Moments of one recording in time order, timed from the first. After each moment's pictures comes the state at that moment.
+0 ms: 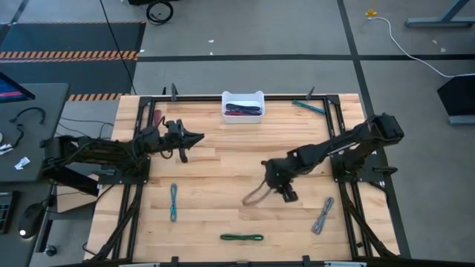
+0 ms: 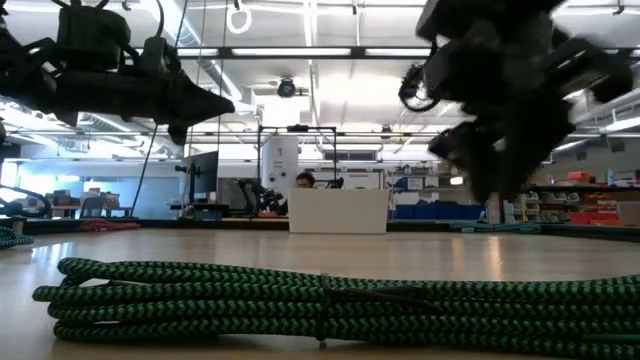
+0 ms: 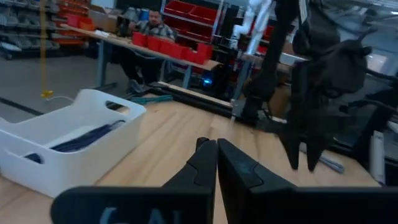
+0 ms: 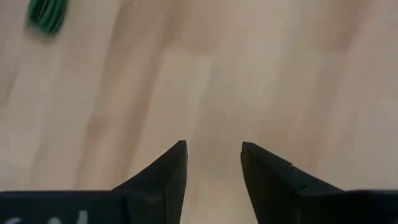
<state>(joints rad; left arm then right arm) 0.32 1.02 0.10 0.94 0.09 -0.25 0.20 1.55 0.88 -0.51 -0.21 0.00</state>
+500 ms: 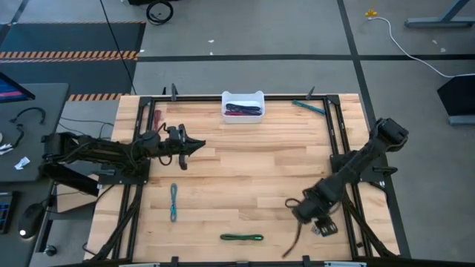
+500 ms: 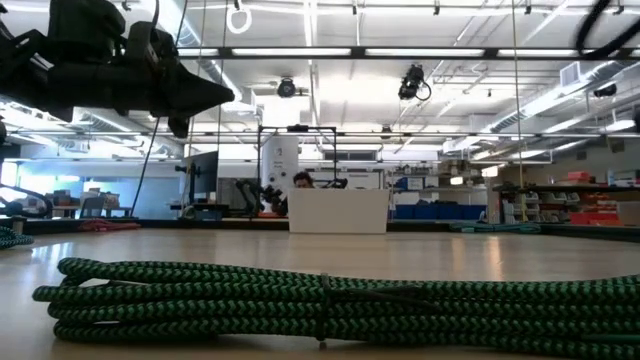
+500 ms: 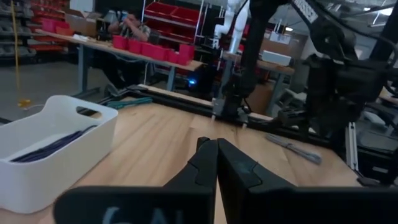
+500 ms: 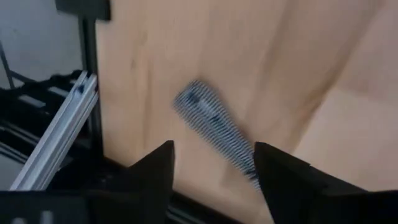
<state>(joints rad) 0.20 1.02 0.10 0.97 0.03 -0.22 0.69 1.55 0.95 -0.87 -0.40 0.50</state>
